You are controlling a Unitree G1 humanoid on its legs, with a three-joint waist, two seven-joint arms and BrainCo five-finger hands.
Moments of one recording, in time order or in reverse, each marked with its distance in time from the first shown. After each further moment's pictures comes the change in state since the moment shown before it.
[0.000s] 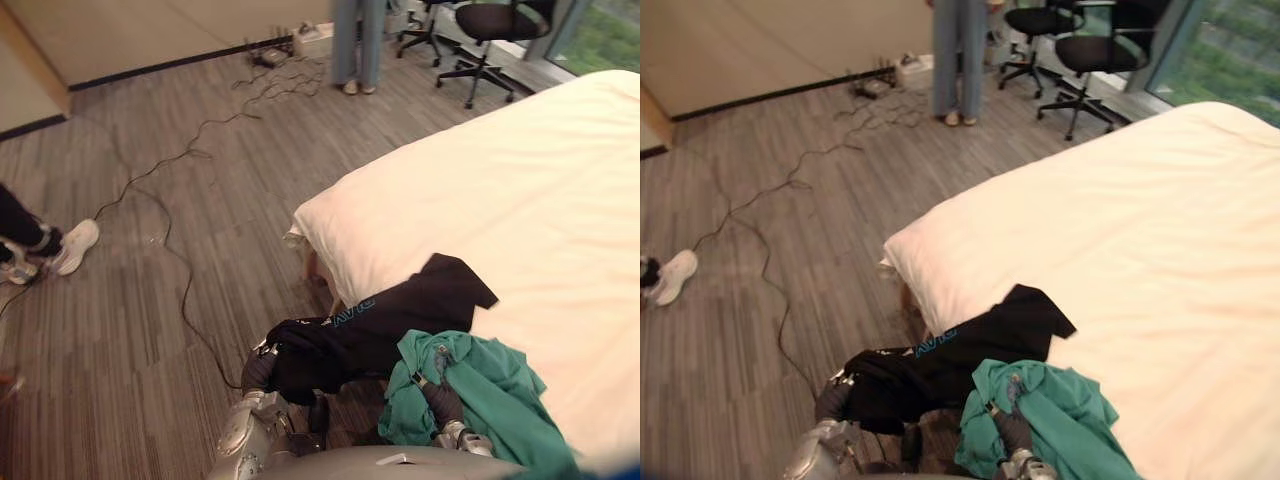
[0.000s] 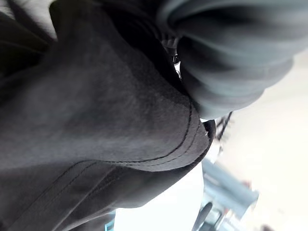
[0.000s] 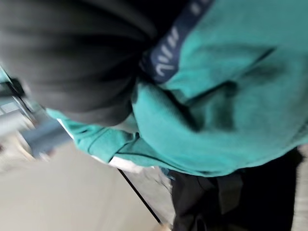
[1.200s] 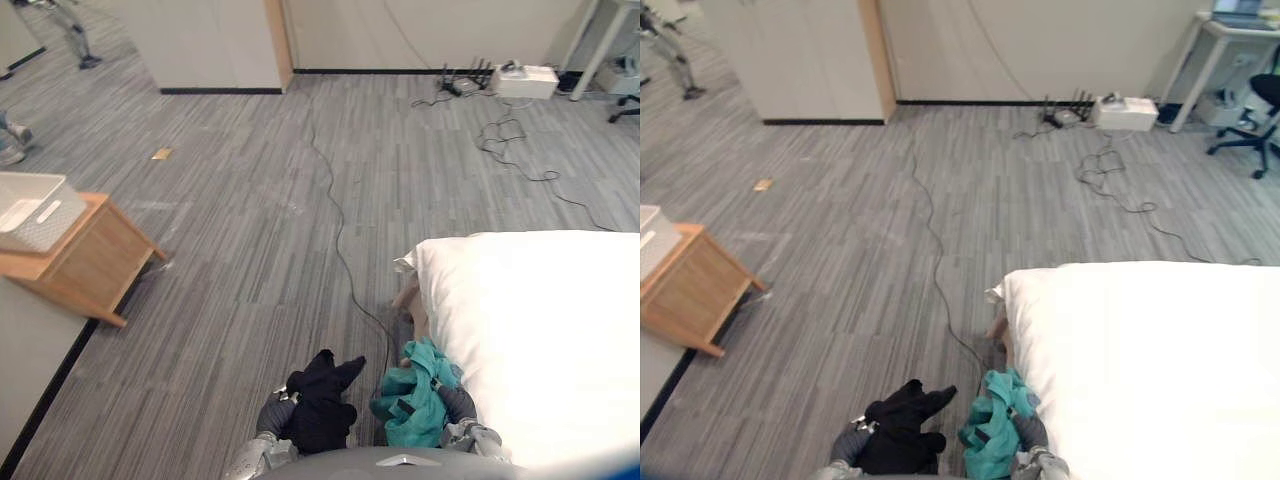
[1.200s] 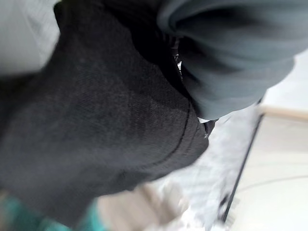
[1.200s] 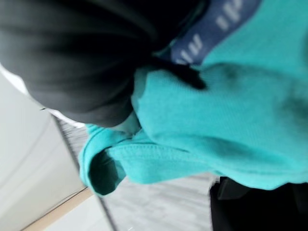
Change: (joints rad) left arm -0.008 0.024 -0.083 0.243 0.254 -0.108 0.062; right arm -0.315 -0.044 -0.145 0.409 -0.022 0.043 -0.212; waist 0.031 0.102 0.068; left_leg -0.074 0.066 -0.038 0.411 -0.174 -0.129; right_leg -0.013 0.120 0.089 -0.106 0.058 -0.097
